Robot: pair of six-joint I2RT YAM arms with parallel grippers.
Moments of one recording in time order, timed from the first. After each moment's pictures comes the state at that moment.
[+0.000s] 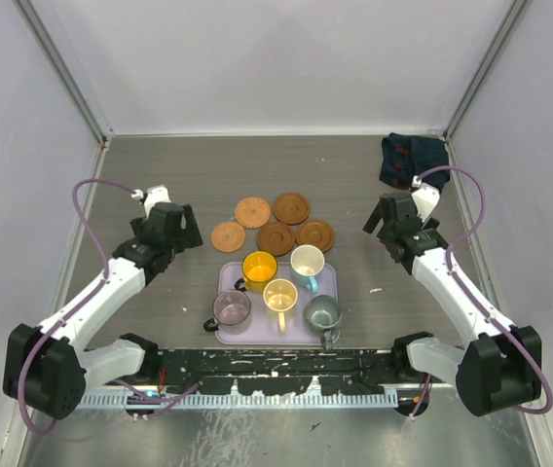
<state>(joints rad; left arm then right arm) -0.38 1.09 0.74 -0.39 -0.46 -0.51 0.24 1.11 0.80 -0.49 0.50 0.63</state>
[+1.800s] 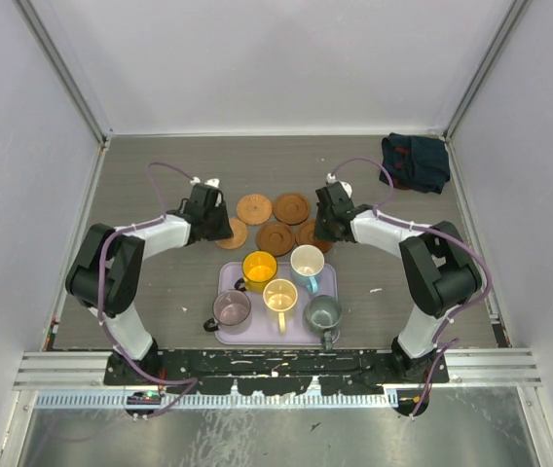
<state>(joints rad) -0.40 1.74 0.96 -0.08 0.03 -0.48 0.47 1.73 1.01 -0.23 0.11 0.58</state>
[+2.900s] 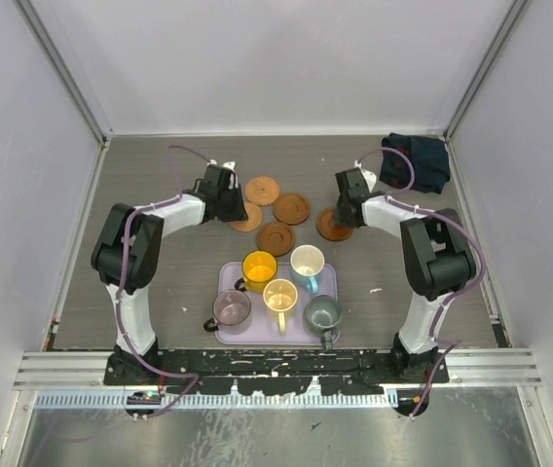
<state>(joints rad) -0.40 1.96 1.24 -0.12 0.12 -0.45 0.32 1.83 1.10 -0.24 0.20 0.62</state>
